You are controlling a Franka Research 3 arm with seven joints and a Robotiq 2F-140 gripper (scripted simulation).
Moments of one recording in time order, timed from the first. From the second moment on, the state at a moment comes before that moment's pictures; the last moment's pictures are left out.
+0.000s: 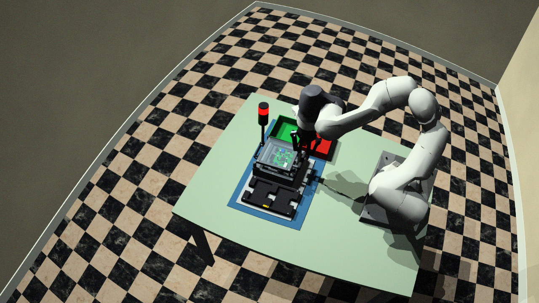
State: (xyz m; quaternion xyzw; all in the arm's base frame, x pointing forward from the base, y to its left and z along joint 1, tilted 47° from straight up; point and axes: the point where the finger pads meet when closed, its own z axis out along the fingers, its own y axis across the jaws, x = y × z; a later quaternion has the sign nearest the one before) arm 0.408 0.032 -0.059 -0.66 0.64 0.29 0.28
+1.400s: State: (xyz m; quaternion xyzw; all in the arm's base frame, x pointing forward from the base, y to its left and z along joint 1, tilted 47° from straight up) arm 0.411 0.035 -0.062 -0.65 0.64 0.29 0.28
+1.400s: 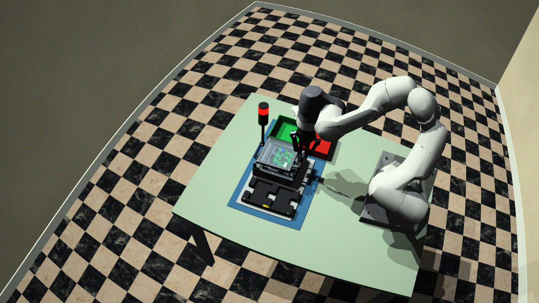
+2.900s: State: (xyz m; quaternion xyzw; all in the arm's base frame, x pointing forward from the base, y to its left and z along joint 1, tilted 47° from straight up) arm 0.415 0.012 -0.042 -0.65 0.64 0.29 0.28
